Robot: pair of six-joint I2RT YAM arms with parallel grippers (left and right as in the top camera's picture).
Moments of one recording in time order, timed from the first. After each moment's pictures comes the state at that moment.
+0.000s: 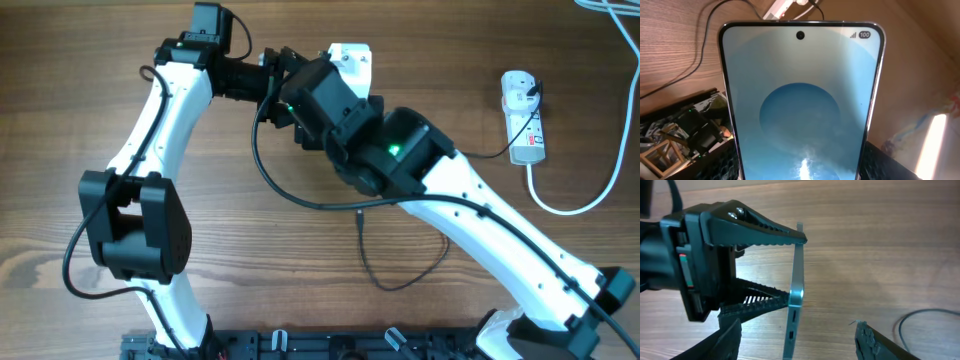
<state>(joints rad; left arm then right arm) -0.14 1.99 1.69 -0.94 1.28 -1.06 0.85 1.69 1.83 -1.06 0.45 0.71</state>
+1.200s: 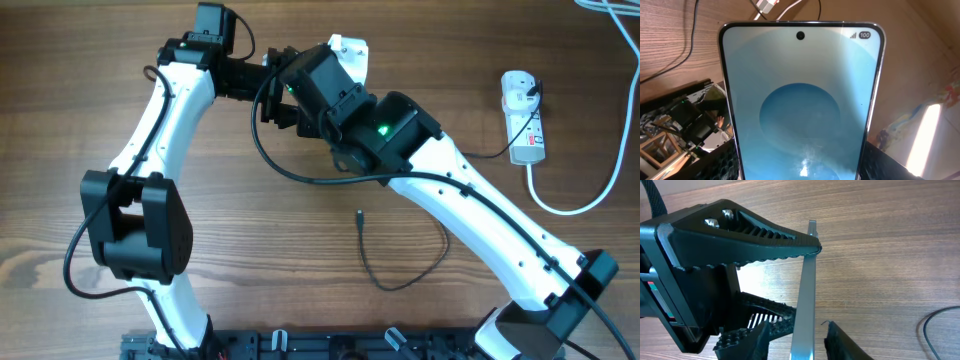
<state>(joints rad) -0.15 1.99 1.69 -0.94 1.34 -1.06 0.80 1.74 1.83 -1.01 0.36 0.74</state>
